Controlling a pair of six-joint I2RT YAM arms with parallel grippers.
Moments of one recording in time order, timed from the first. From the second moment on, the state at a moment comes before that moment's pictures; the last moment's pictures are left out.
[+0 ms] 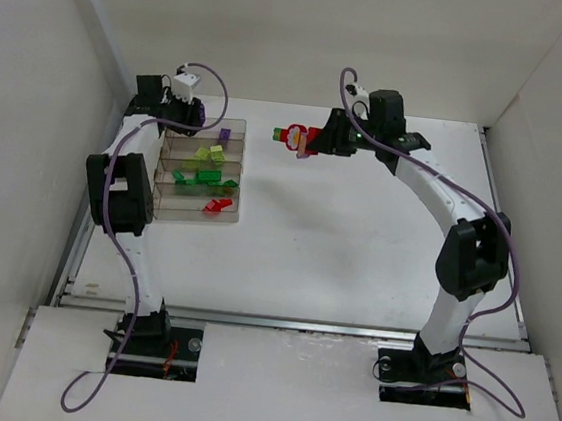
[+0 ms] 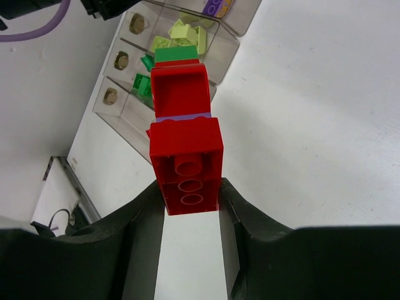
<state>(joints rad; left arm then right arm) 0.13 2.08 1.69 -0.29 0.52 0.34 0.38 1.86 1.66 -0.32 -0.57 0.41</state>
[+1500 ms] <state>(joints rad) -0.05 1.84 1.84 -0.85 0.77 1.21 0.39 1.91 1.82 -0.48 -0.63 0.24</state>
